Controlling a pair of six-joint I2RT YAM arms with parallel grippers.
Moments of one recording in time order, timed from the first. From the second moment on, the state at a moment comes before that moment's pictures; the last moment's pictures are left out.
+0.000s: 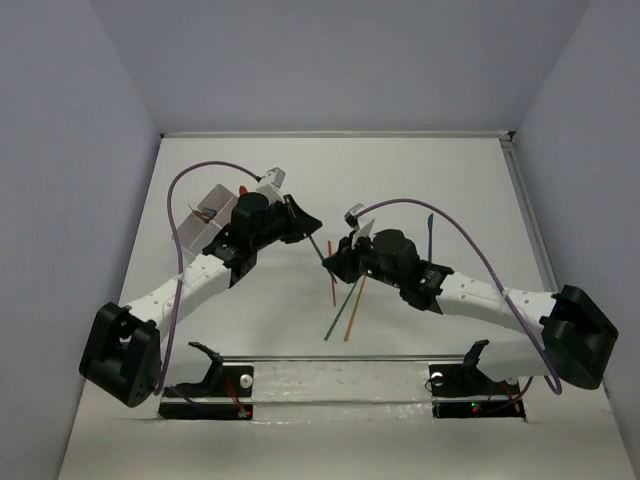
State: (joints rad) left arm -0.52 1.25 0.76 0.16 0.26 -0.75; right arm 0.91 1.29 0.72 0.26 -0.05 0.34
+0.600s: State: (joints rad) left arm -0.23 0.91 0.88 -0.19 -0.20 -0.47; right arm 0.92 1.18 0.68 0.26 -0.02 0.37
